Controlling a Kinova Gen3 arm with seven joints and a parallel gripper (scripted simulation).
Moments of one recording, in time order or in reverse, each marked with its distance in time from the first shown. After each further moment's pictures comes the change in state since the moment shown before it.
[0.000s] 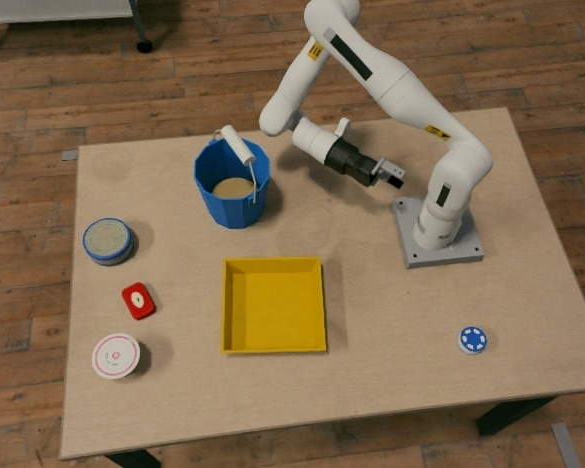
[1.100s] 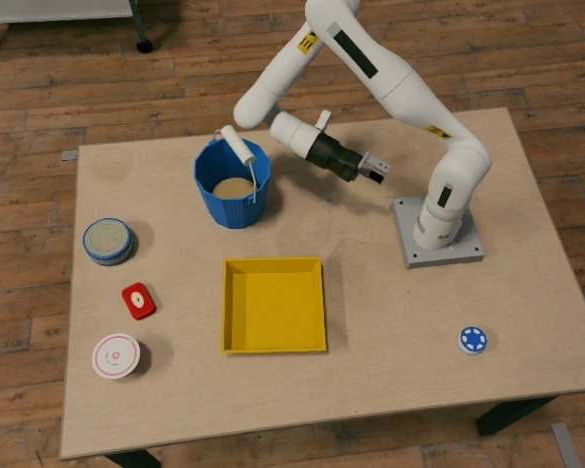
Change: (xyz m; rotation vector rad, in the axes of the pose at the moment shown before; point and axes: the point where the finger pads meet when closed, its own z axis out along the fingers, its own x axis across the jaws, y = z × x) arm 0.022 0.020 -0.038 0.104 -0.180 -0.134
